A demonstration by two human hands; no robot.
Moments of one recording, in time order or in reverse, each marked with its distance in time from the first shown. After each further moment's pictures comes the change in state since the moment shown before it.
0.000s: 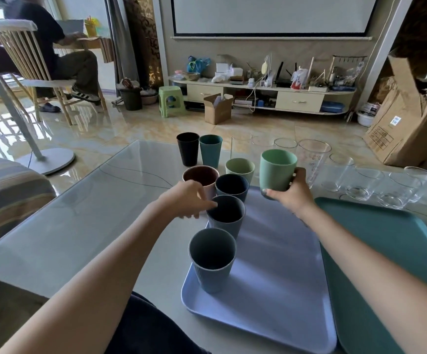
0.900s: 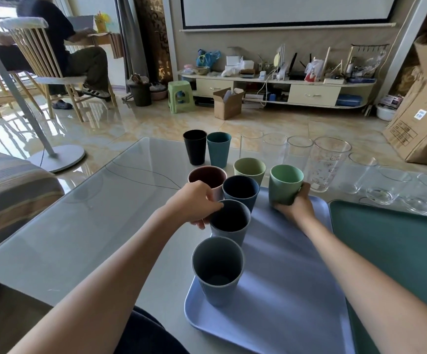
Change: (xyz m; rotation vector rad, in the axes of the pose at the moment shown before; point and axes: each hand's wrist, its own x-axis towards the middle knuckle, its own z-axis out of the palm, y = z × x) left_hand 0.013 0.004 0.006 -0.090 0.017 -0.017; right_hand 0.037 0.060 0.033 -0.100 -0.026 0.102
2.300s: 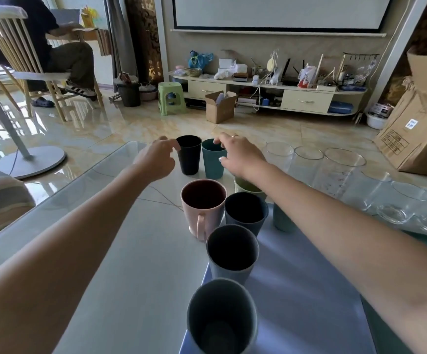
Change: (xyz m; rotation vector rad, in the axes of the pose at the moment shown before) left_hand 0.143 -0.071 -0.075 0.238 0.445 0.162; right_hand 0.058 -0.170 0.062 -0.664 -0.150 -0.625
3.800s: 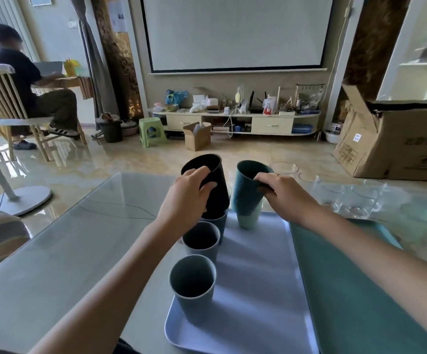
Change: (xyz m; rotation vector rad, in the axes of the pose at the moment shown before) left_hand -0.154 0.163 -0.058 -0.327 0.150 0.259; right_hand -0.197 0.048 -0.103 0.206 0.161 -0.006
